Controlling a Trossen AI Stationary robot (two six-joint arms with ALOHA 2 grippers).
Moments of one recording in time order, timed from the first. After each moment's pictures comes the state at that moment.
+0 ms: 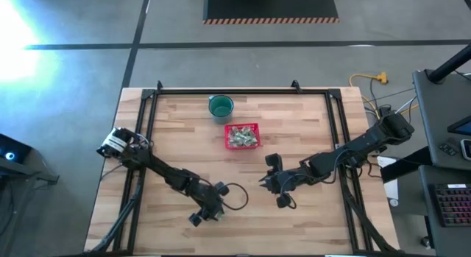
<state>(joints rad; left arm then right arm) -0.43 1.81 0.79 0.29 0.23 0.16 0.41 1.49 0.87 -0.15 0.29 -0.05</state>
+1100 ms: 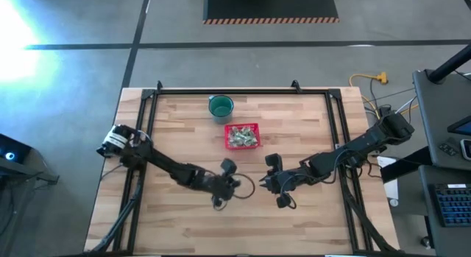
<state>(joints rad) -0.36 1.80 0.87 0.28 -0.36 0.48 0.41 1.49 0.87 -0.15 0.29 -0.06</state>
